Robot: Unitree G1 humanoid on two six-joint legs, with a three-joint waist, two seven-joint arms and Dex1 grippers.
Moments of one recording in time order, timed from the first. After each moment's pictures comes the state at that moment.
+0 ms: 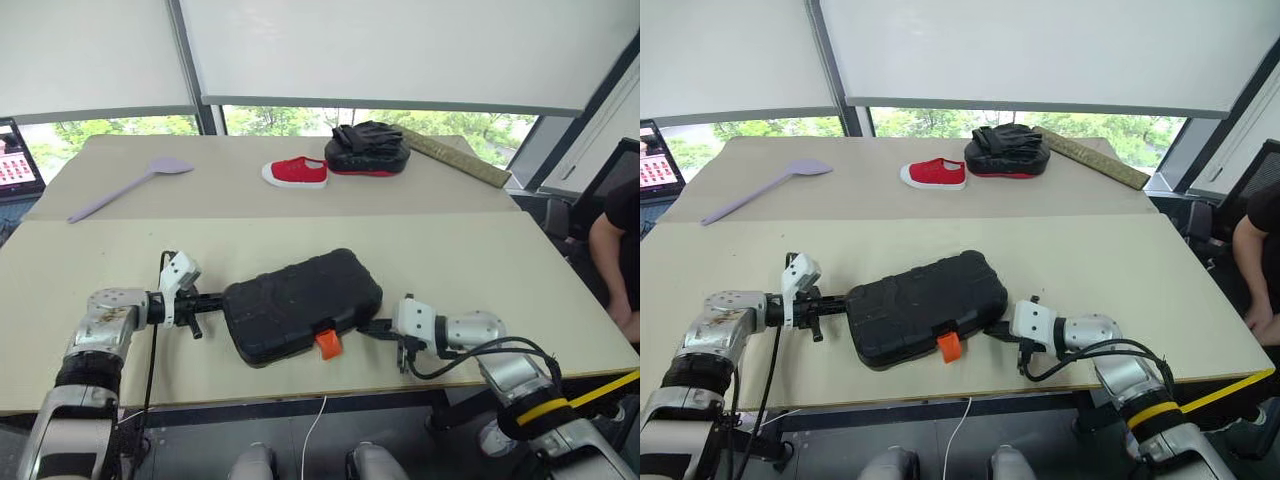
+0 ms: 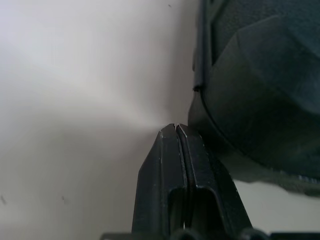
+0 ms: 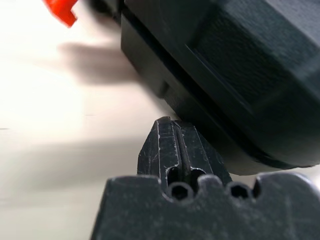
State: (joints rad) left arm -0.46 0.71 0.06 0.50 -0.27 0.29 -1.26; right arm -0.46 -0.57 0.32 0.33 0.04 -0.26 0.96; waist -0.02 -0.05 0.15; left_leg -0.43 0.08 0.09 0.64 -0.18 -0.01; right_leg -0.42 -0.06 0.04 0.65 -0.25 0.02
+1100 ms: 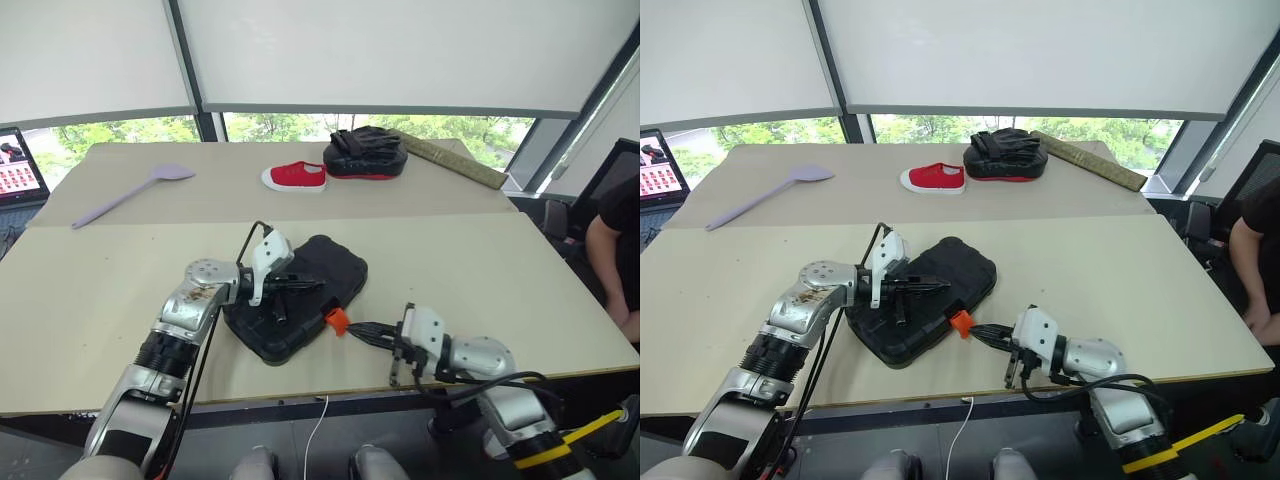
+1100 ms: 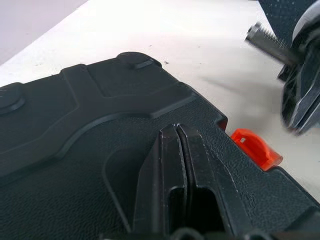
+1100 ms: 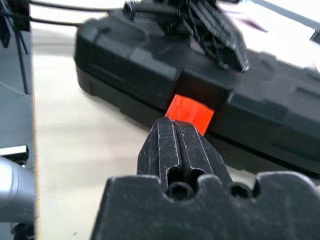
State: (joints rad) left arm -0.63 0.46 -0.20 0.28 -0.26 0.32 -1.12; right arm -0.19 -0.48 0.22 -0.02 0.17 -0.13 0.90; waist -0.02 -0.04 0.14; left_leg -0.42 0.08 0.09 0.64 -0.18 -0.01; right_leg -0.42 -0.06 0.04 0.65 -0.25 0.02
